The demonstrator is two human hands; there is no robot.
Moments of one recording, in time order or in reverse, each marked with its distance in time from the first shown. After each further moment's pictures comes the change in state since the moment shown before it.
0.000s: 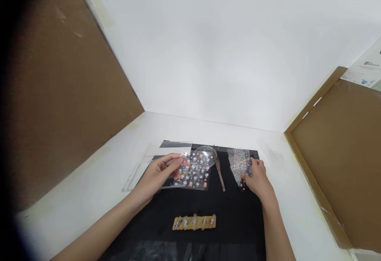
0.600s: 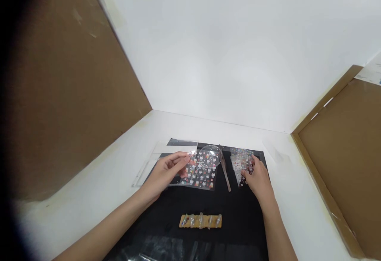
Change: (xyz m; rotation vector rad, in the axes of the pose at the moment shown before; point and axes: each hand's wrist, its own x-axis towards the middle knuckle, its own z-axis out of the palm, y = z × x) left_hand -0.001 -0.003 -0.002 0.026 -0.032 0.036; right_hand 0.004 -0.018 0.009 0.089 0.054 -0.010
